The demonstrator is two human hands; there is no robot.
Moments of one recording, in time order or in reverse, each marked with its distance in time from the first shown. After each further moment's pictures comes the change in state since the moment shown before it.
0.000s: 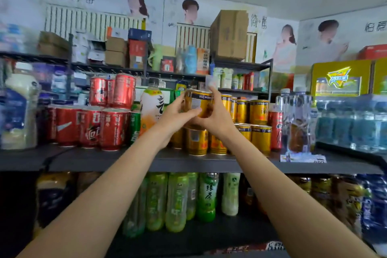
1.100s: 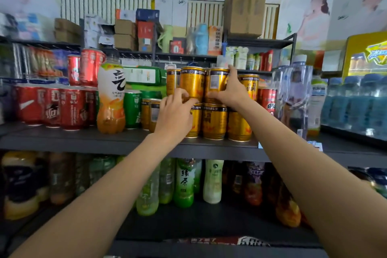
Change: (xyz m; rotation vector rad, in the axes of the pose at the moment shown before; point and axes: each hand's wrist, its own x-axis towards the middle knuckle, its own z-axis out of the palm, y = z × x) left_hand 0.042 -0.066 0.116 1.222 0.269 0.334; right_hand 0.045 0.101 -0.111 -0.236 -0.065 0.274
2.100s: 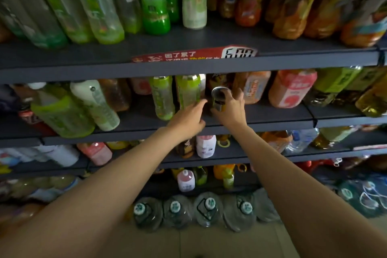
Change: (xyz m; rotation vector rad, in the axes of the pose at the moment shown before) left_hand -0.329 0.070 0.187 -0.326 -1.091 -0.236; right_hand -0.315 0.313 0.186 -0.278 -0.276 0.476
